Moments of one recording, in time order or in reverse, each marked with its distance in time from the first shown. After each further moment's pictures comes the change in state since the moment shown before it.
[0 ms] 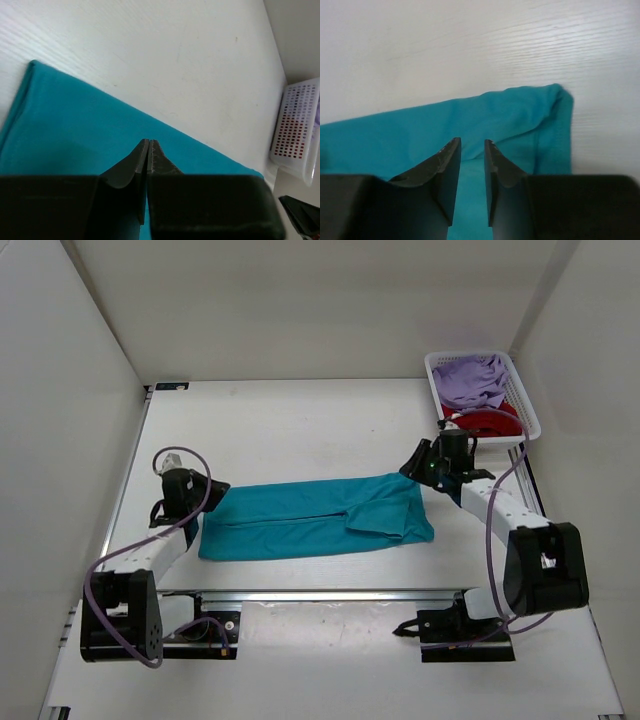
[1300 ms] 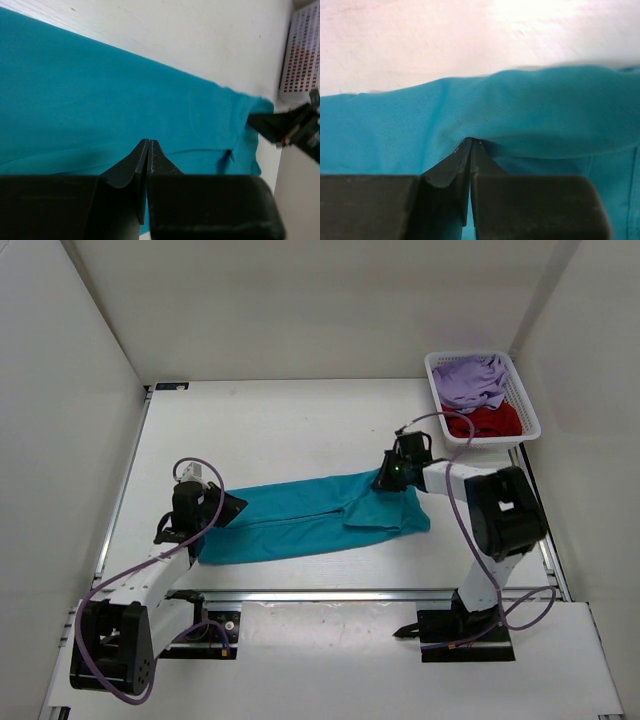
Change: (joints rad) left arm -0.105 -0.177 -0.094 -0.101 0.077 0.057; right arm 0.169 0.327 0.088 0.058 -0.018 0.016
